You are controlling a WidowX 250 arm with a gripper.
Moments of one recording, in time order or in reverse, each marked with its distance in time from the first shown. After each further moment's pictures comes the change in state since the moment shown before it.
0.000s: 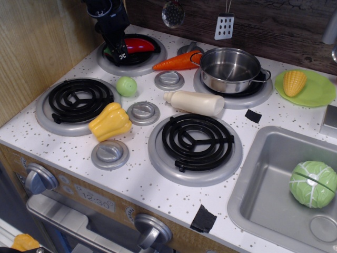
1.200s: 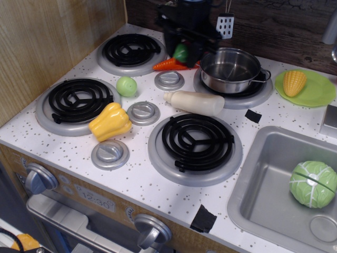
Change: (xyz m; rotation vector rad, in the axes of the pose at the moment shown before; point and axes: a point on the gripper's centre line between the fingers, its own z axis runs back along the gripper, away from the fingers) arm 0.080 -0.138 0.078 0.073 0.148 0.468
